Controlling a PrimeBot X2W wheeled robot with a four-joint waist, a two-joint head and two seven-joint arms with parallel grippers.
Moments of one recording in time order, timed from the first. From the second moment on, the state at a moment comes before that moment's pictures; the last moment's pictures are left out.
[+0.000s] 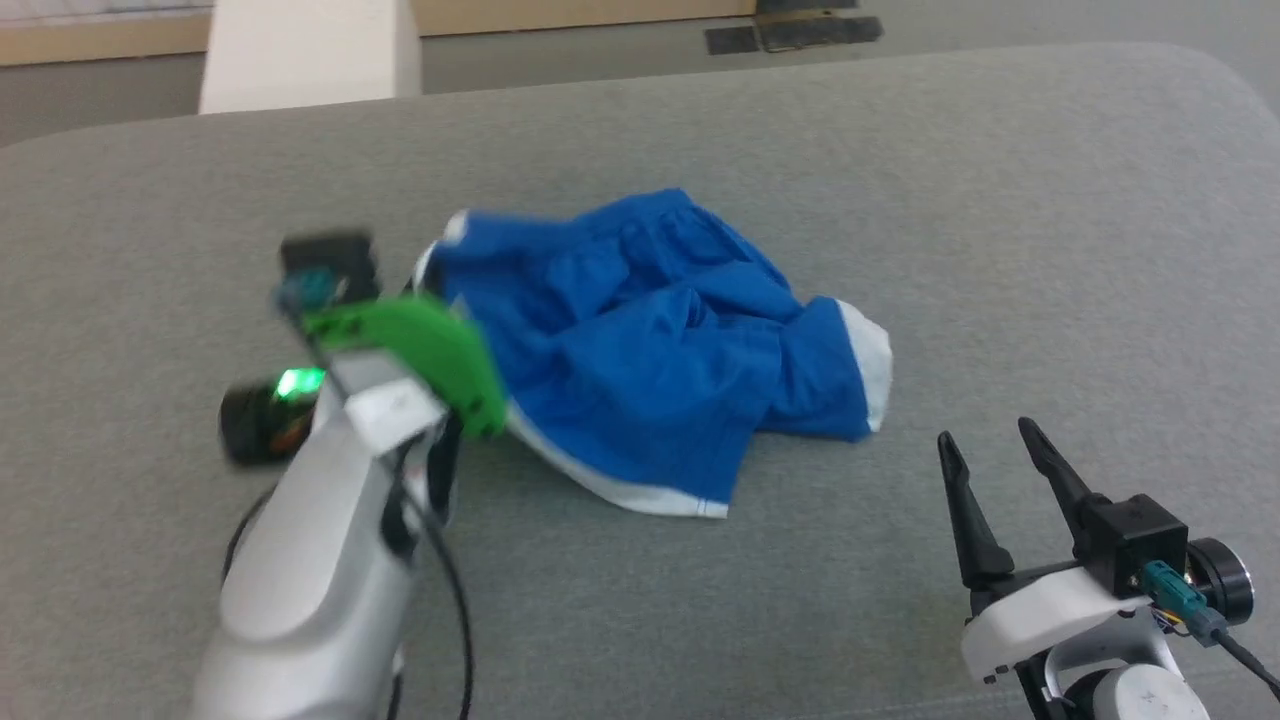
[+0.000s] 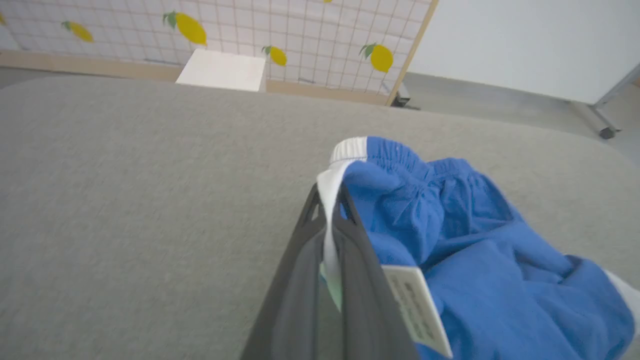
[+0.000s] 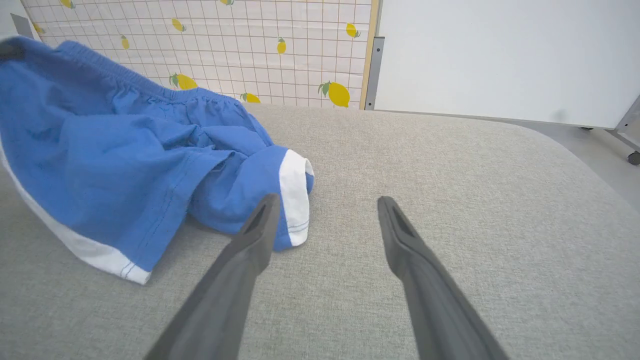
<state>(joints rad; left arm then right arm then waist) -0.54 0.18 -0.34 0.28 -0.49 0.30 0.23 -0.02 -0.05 0.01 0.06 0.02 0.13 -0.11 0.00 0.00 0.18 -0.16</state>
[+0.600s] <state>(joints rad) -0.28 0.25 -0.28 0.34 -0.53 0.27 0.04 0.00 -0.05 0.01 0.03 0.01 0.13 -0.07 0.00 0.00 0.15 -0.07</state>
